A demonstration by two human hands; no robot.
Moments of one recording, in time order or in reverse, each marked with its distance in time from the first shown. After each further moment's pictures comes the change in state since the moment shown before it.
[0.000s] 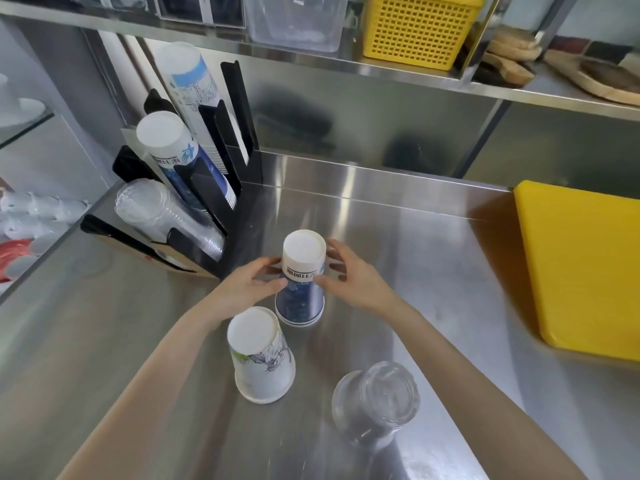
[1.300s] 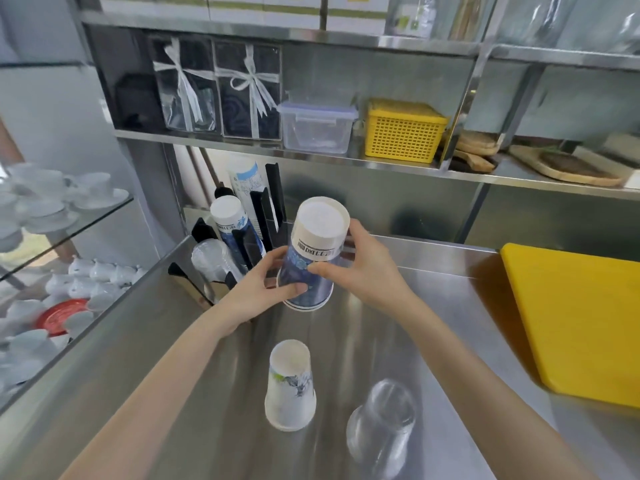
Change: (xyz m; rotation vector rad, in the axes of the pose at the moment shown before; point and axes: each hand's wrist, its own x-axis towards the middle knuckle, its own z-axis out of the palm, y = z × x) left_hand -0.079 0.075 -0.030 -0.021 0.147 0.250; right_hand -0.091 -0.125 -0.038 0.051 0.260 -0.391
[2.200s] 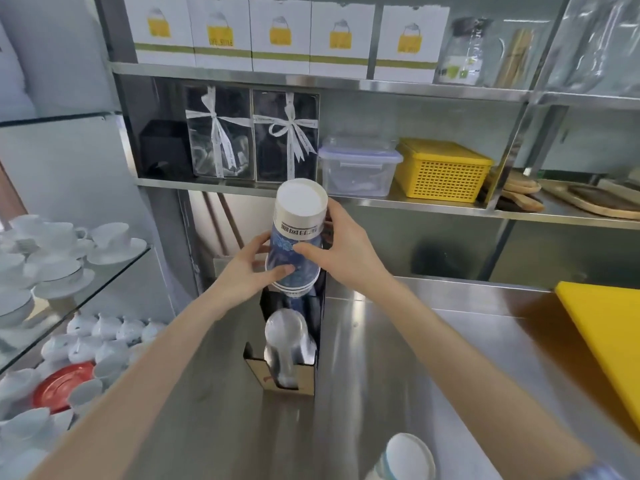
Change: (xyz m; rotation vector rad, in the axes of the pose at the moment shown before) left_hand 0.085 -0.012 -0.188 0.140 0.147 0.115; right_hand 0.157 -0.079 0.116 -0.034 0.131 -0.151
